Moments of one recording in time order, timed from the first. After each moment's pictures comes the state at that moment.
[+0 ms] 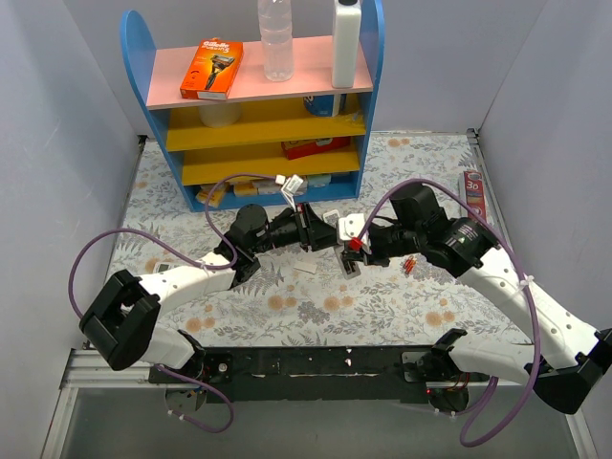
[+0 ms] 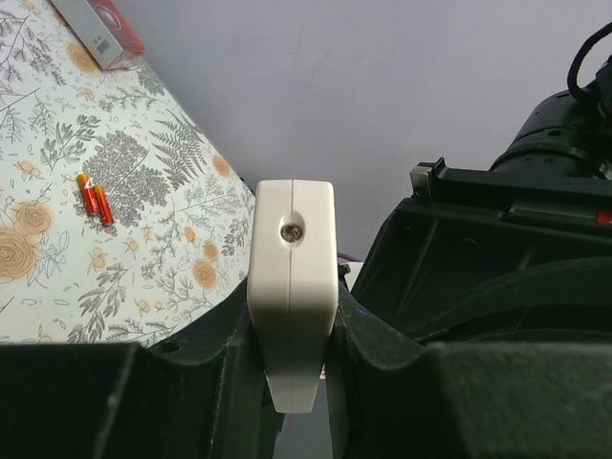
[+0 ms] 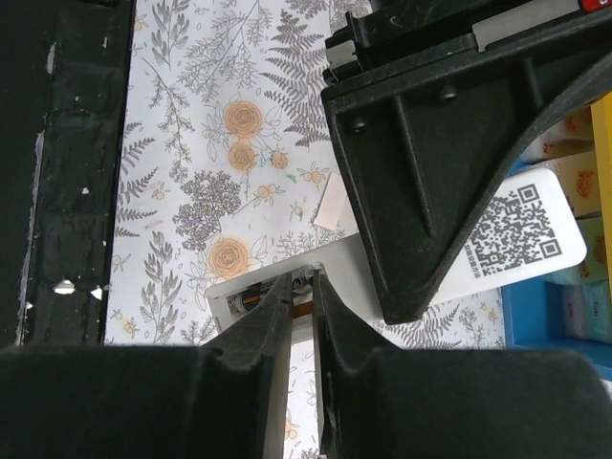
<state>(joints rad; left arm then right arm) -0.74 1.37 0.73 0.74 0.56 -1.00 0.75 1.07 1.19 -0.82 -0.60 -0.76</state>
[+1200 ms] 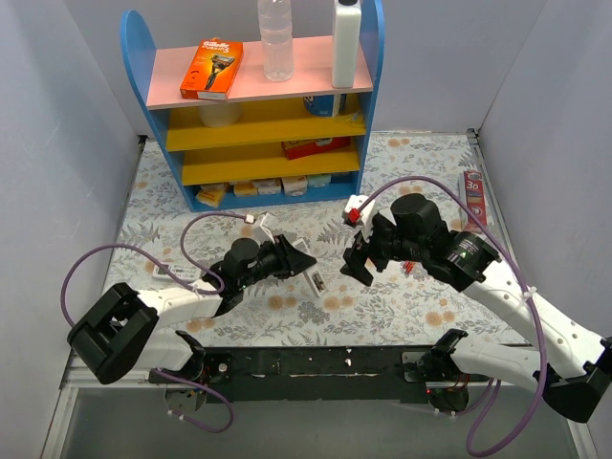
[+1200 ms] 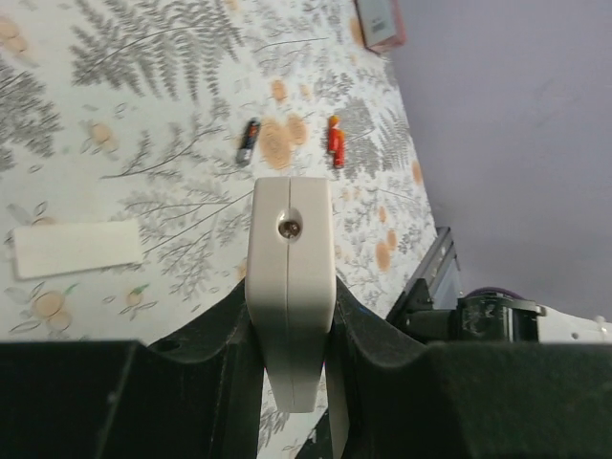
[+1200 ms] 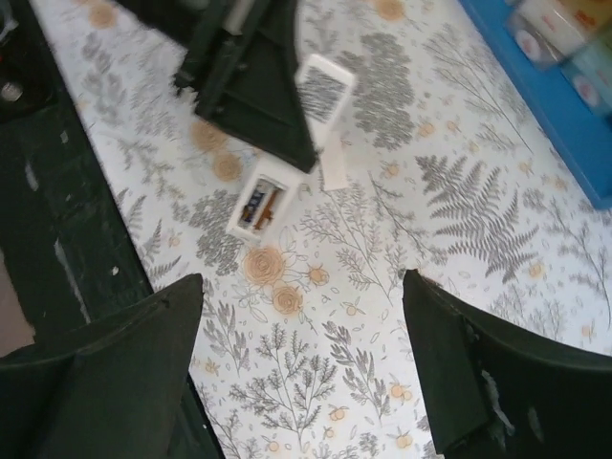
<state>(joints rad) -0.73 1.29 0.41 0.66 0.22 -0.92 0.80 1.00 1.08 -0.68 -0.35 -0.27</state>
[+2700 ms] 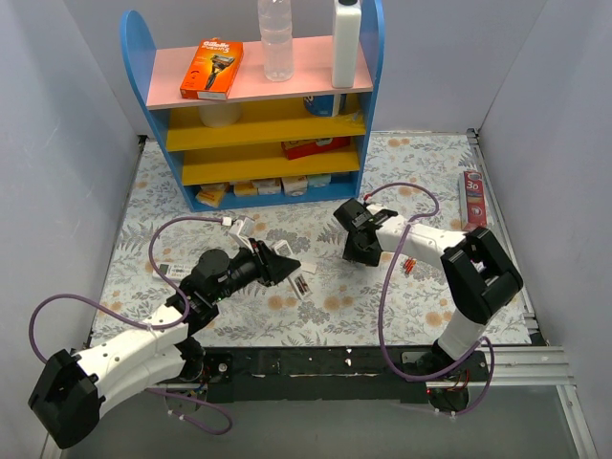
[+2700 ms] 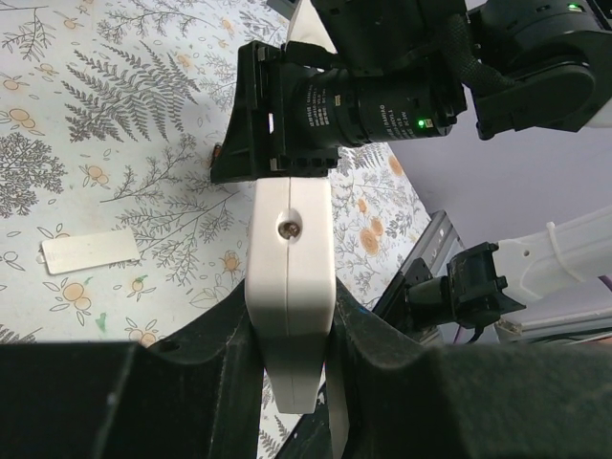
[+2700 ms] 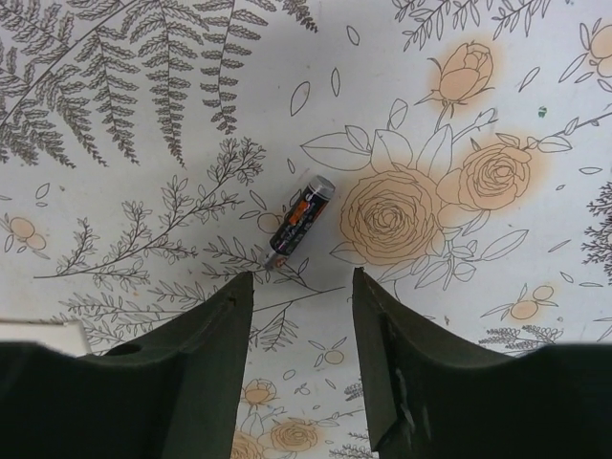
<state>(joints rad) -0.72 0.82 0.34 0.37 0.21 -0.75 0.70 1.68 1.05 -0.63 0.30 0.89</state>
